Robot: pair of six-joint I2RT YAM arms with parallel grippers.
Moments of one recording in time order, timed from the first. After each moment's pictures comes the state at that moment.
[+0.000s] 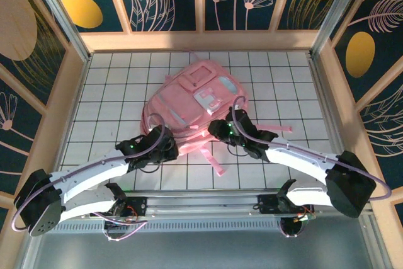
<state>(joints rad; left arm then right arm) -0.85 1.10 0.60 -0.46 -0.02 -0.93 0.83 1.22 0.65 -0.05 -0.03 1.15</state>
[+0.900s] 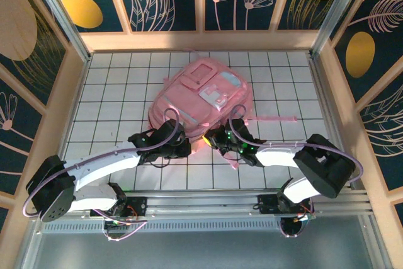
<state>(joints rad) -0.89 1.24 0.71 -0.39 0.09 -0.87 0.82 1.46 0.46 0.49 -0.20 1.57</state>
